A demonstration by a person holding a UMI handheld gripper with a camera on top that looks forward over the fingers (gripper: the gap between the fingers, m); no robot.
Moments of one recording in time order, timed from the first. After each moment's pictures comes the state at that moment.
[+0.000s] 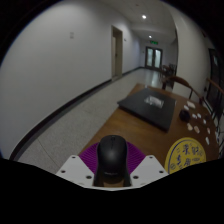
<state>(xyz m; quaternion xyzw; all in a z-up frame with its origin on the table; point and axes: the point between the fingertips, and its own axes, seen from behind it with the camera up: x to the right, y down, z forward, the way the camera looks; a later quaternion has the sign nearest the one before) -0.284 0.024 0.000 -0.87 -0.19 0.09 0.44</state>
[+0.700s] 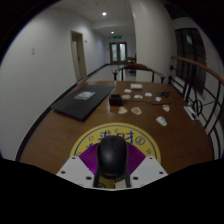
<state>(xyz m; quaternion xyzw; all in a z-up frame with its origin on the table) -0.028 0.055 -0.010 -0.90 -0.02 0.04 0.44</state>
